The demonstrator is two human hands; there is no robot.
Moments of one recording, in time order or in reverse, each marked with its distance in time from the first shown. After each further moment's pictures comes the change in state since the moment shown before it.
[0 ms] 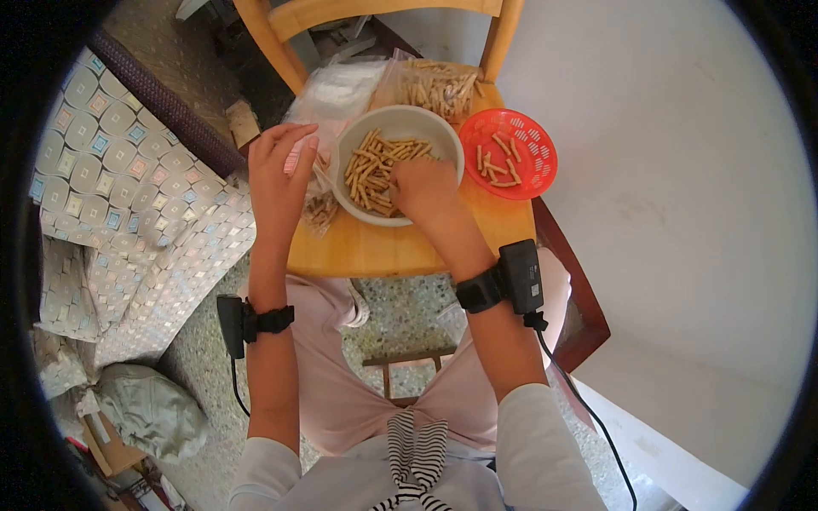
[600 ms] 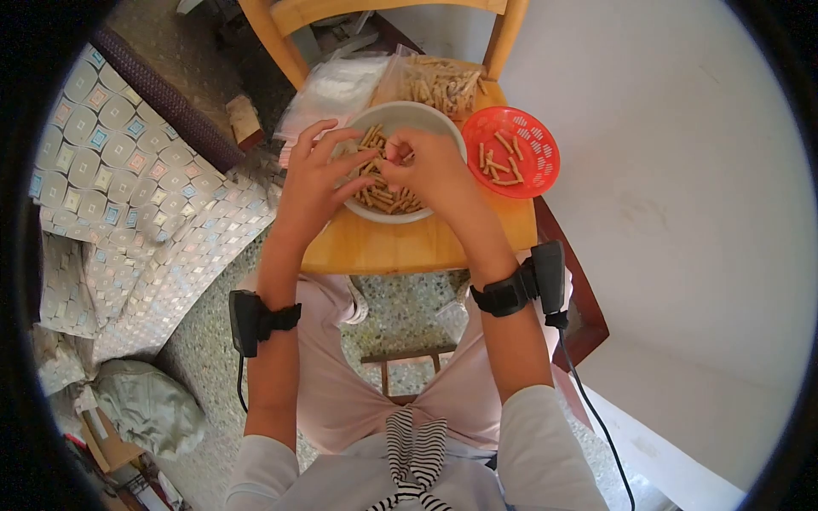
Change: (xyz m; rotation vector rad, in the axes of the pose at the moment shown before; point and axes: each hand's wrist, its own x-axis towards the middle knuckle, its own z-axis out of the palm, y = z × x) left_hand -0.007 0.013 0.014 -0.028 -0.276 0.306; right_hand 0.001 -0.007 -0.045 0.874 -0.085 0.072
